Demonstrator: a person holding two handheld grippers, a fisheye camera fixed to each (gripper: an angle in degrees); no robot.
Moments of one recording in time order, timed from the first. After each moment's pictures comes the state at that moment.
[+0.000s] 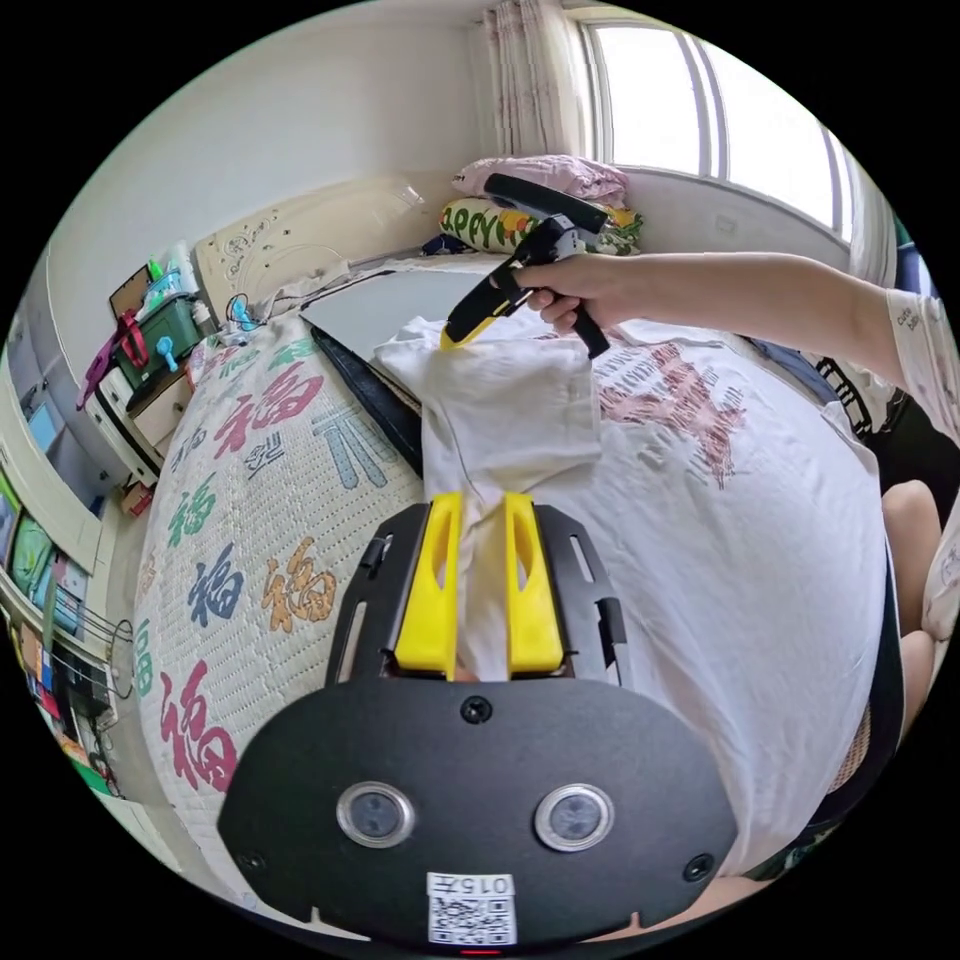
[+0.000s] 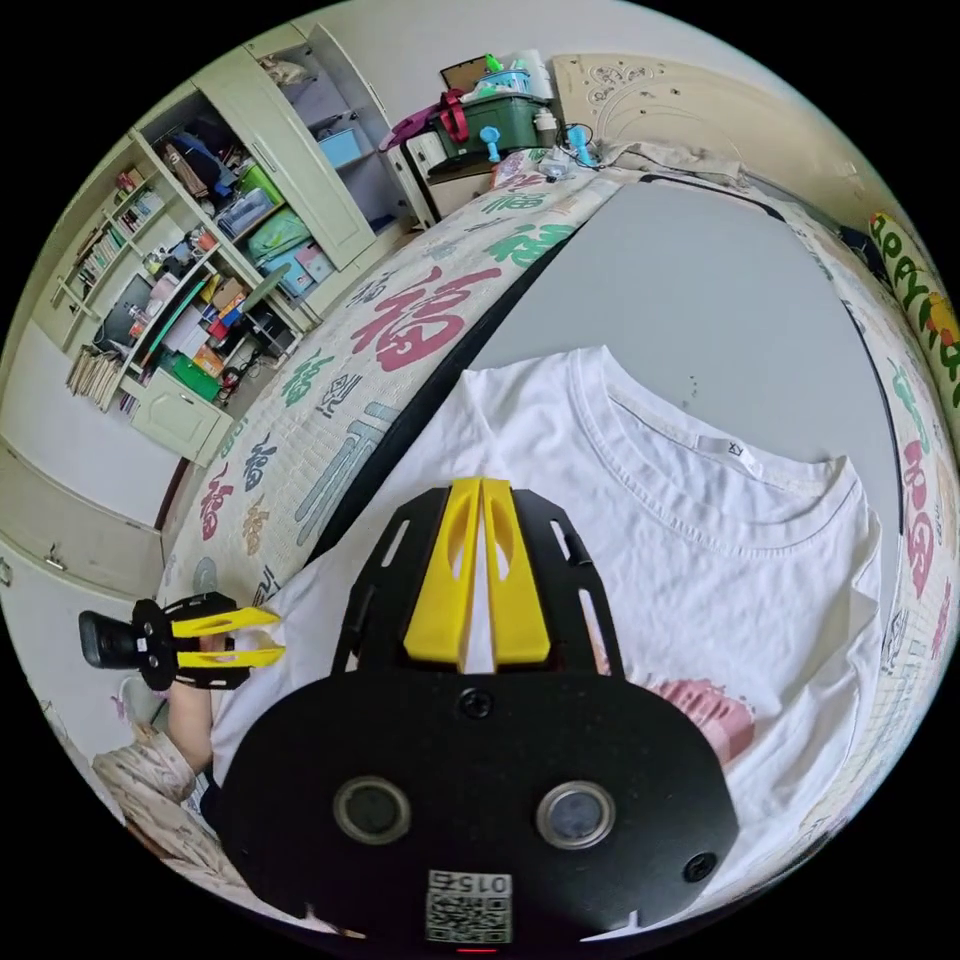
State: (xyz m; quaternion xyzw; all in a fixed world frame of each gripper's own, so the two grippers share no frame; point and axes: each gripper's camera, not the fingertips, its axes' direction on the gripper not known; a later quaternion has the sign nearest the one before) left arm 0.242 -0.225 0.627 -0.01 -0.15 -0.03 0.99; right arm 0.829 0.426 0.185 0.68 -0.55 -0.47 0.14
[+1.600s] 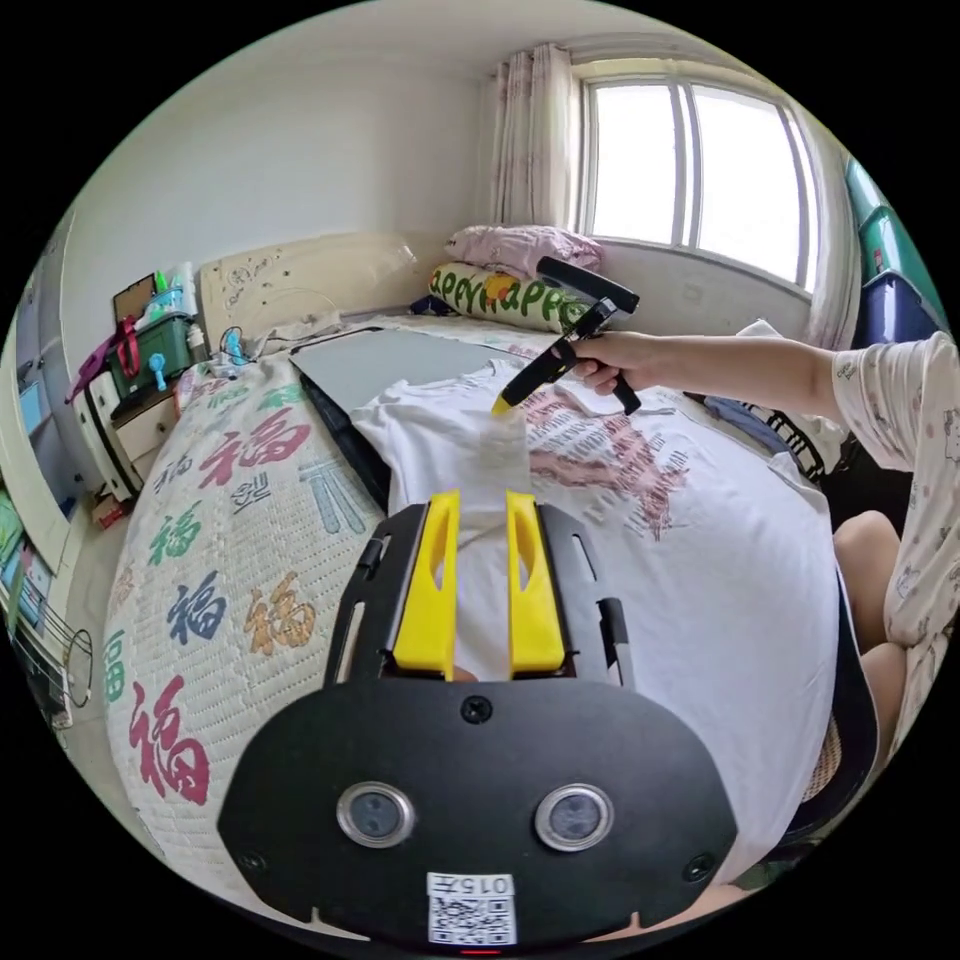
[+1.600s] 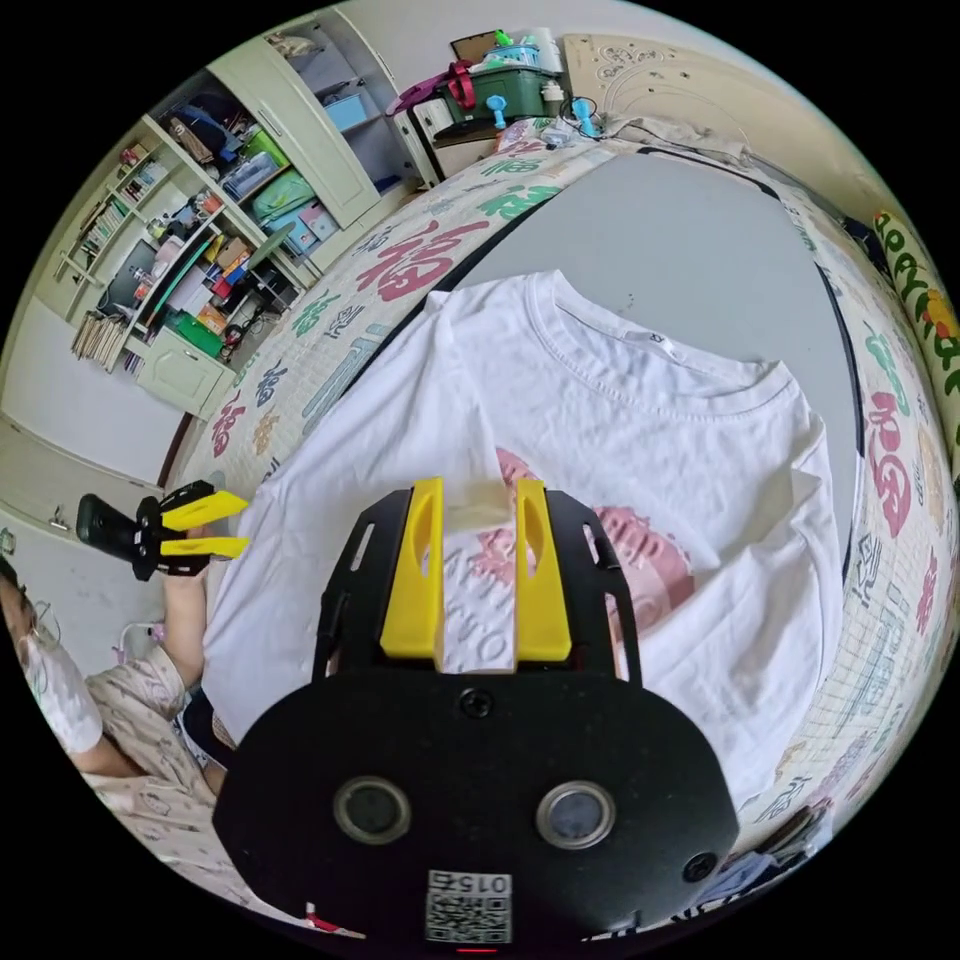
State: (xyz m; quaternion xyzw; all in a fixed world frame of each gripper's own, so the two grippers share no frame) left arm 0.173 -0.225 0.545 0.07 -0.11 -0.03 0.99; right arm 0.878 0.440 0.399 0.68 -0.50 -0.51 0.17
